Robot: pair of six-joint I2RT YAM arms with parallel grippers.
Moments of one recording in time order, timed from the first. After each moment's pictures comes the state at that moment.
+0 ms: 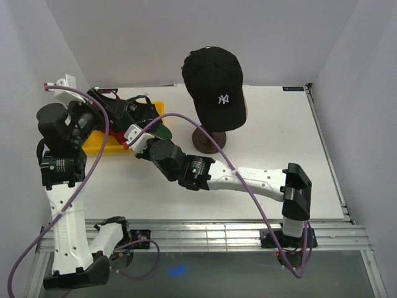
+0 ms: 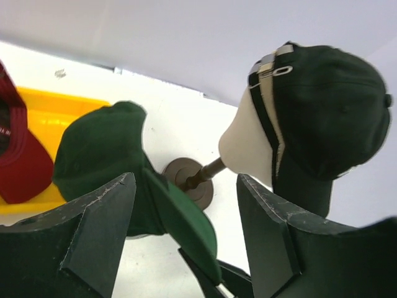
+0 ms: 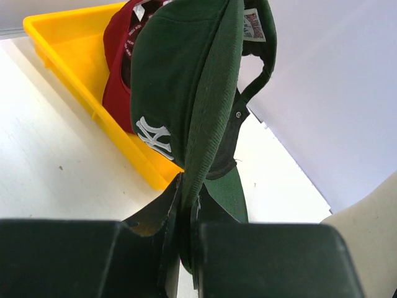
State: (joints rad) left arm 0.13 0.93 1.39 -0.58 0.39 -0.51; right arm 1.34 1.81 1.63 0.04 0.61 -0.44
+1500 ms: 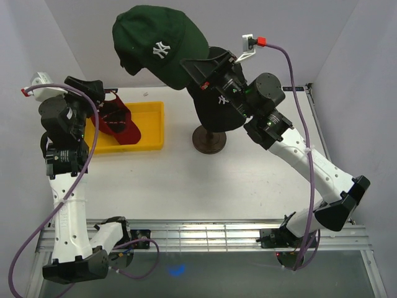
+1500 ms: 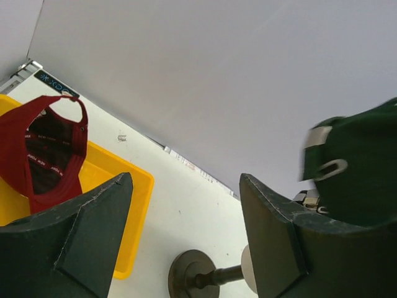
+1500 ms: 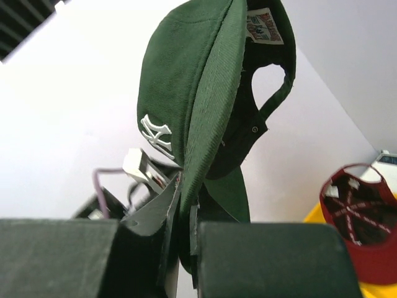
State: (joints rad) left arm 0.13 0.98 1.38 -0.37 -0.04 -0.69; right arm 0.83 1.48 1.67 0.24 -0.09 0.86
